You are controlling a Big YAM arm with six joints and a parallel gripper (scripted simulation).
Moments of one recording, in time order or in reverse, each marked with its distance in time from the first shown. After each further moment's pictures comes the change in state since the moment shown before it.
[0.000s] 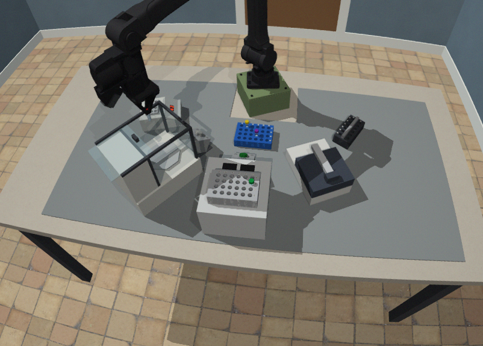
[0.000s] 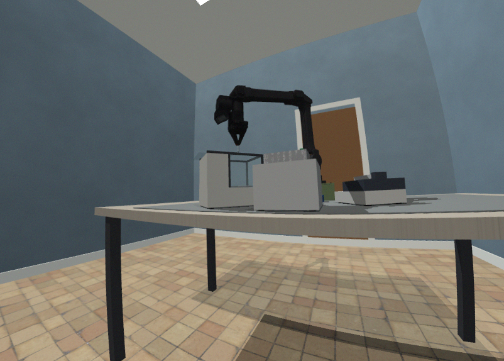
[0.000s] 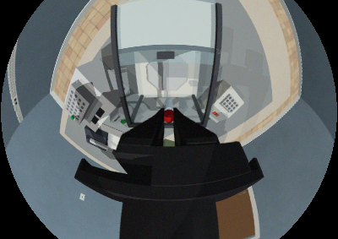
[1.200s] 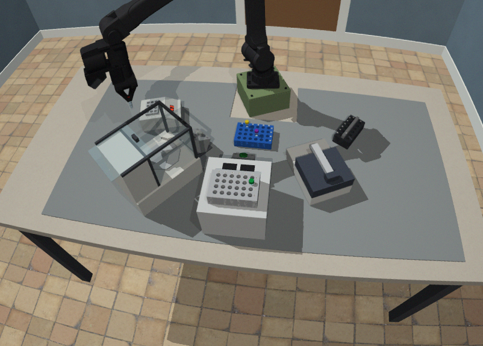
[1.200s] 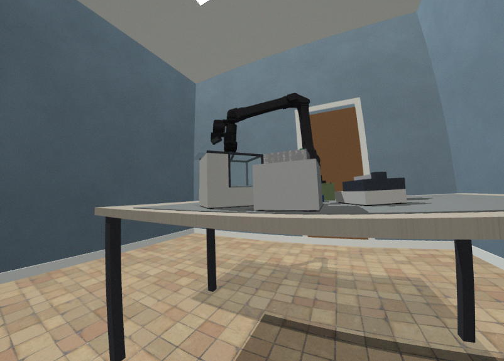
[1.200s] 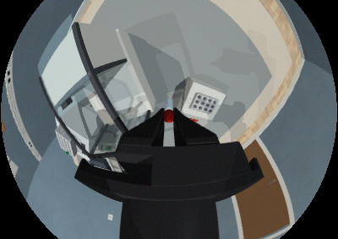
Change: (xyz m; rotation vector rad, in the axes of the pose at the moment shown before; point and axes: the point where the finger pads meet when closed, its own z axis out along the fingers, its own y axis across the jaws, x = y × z) arm 0.012 -0.150 0.051 0.030 -0.057 0.320
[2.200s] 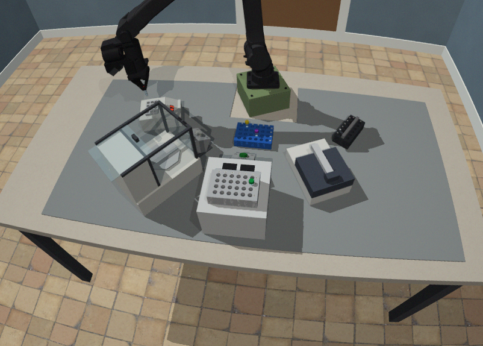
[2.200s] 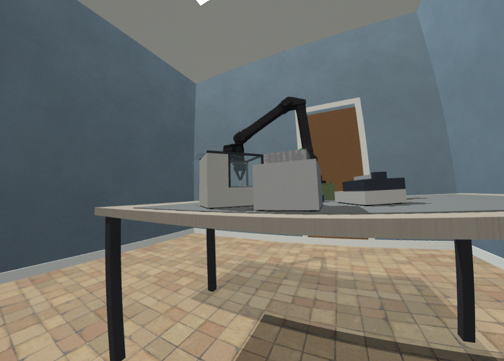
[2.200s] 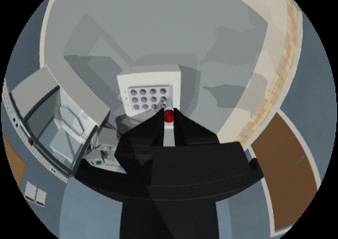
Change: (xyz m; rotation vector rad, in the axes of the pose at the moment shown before) arm 0.069 -0.140 0.085 -0.006 0.074 0.322
